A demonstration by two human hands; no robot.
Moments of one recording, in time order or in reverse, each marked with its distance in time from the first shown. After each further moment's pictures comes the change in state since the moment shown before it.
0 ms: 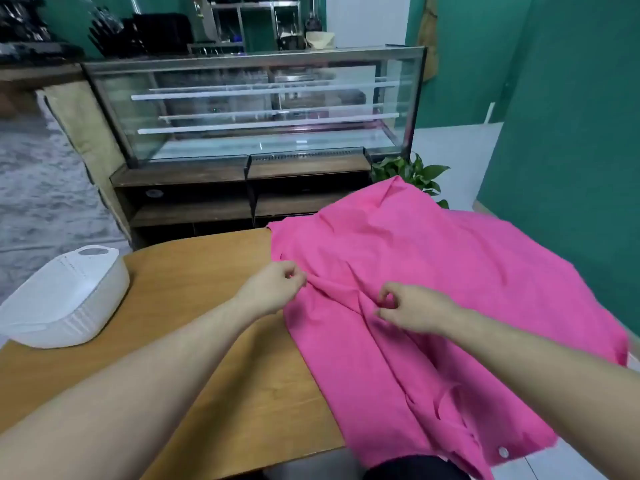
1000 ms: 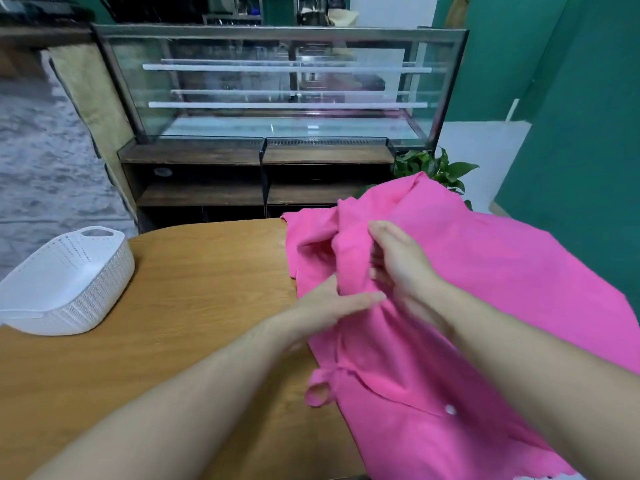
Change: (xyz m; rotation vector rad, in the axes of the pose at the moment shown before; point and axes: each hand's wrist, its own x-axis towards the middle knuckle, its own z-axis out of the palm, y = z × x) left_hand 0.004 0.006 0.034 -0.761 -0.325 0.081; right_hand 0.051 -0.102 -0.033 1.388 0.238 -0.016
